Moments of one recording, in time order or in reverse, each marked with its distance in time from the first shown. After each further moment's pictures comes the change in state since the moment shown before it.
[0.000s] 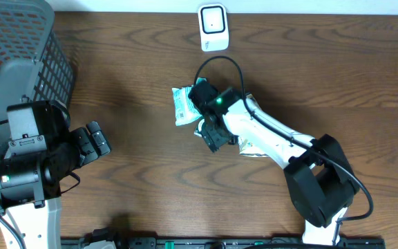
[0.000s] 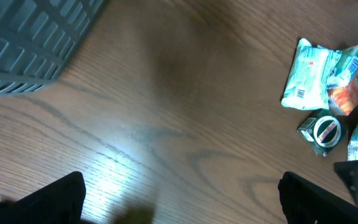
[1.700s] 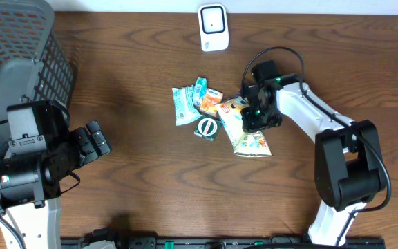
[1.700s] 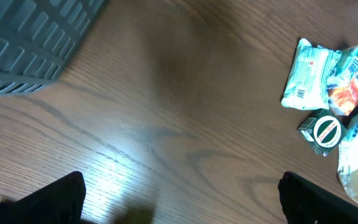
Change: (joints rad) left arm 0.000 0.000 0.000 0.000 0.000 0.000; right arm -0.380 0.000 -0.171 0.201 -0.422 -0.212
